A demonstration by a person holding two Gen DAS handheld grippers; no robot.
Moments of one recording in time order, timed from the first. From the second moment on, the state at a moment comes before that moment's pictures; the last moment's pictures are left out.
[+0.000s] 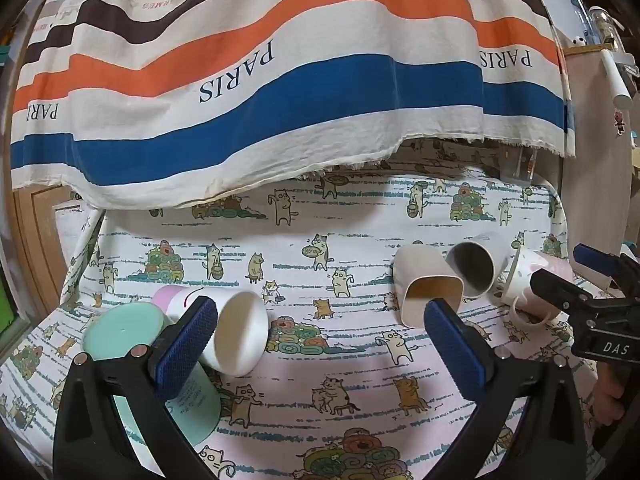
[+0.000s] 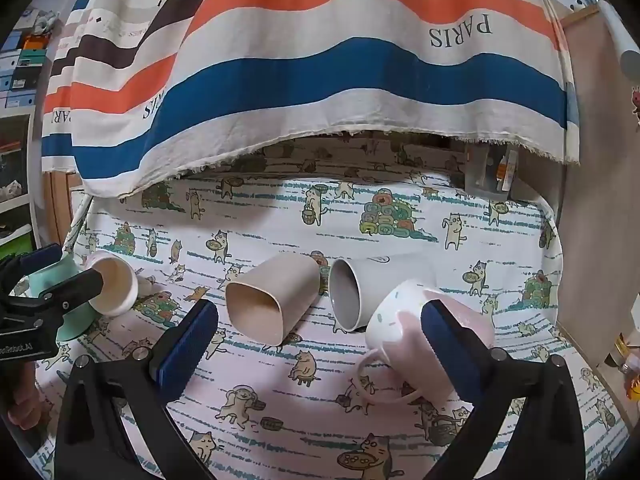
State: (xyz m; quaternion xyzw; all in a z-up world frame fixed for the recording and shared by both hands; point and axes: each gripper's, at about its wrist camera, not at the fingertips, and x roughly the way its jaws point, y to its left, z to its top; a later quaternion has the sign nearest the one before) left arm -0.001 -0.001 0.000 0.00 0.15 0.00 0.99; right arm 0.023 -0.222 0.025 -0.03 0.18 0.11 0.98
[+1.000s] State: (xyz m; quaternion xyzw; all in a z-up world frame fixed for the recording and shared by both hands) left arm -0.001 -0.002 0.001 0.00 0.15 0.00 0.99; right arm 0.024 -0.222 0.025 -0.03 0.18 0.10 0.98
